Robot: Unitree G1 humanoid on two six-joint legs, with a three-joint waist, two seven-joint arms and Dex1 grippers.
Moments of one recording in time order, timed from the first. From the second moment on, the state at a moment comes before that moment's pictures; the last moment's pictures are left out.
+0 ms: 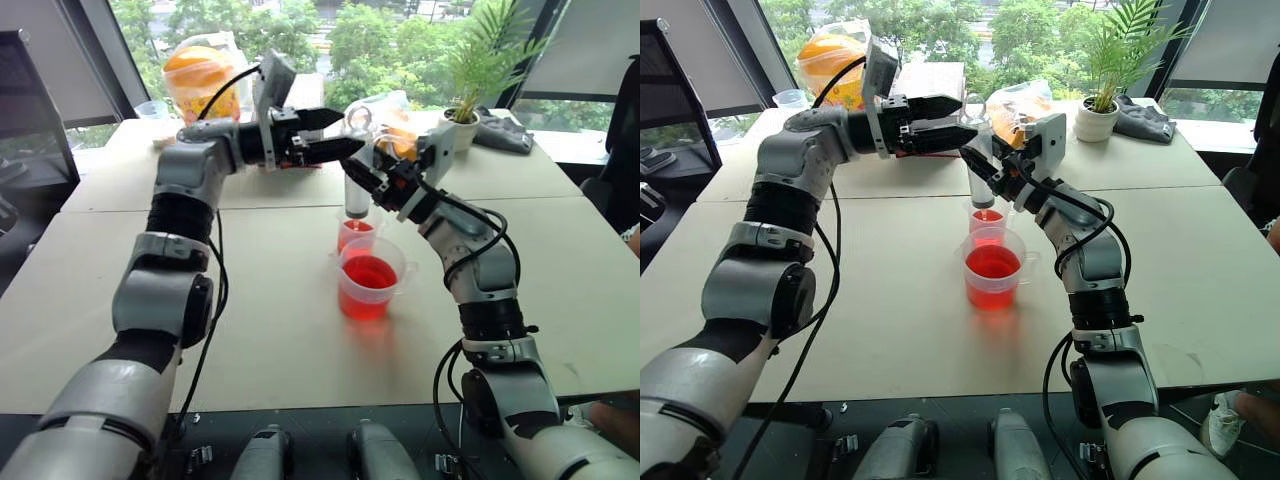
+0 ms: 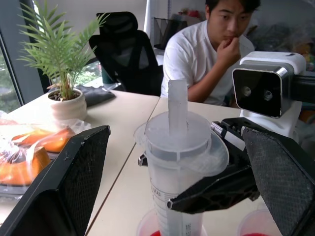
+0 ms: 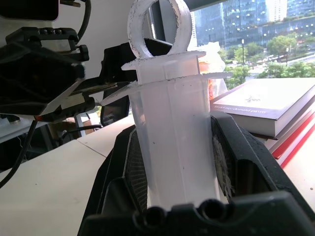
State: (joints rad) left arm -1.27 0.34 0.05 0.70 -0.32 0.43 -1.23; right arm -0.78 -0.26 -0.06 0.15 0.37 0.28 0.63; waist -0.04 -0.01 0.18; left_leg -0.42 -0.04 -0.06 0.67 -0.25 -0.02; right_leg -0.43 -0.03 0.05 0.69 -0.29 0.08
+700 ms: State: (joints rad) left arm -0.94 0.43 -0.01 0.31 -0.36 0.47 -1.26; right arm -1.18 -0.73 -0.14 0.19 0.52 1.47 0.40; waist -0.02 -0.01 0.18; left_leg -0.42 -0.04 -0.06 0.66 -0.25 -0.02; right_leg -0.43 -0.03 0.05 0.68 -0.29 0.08
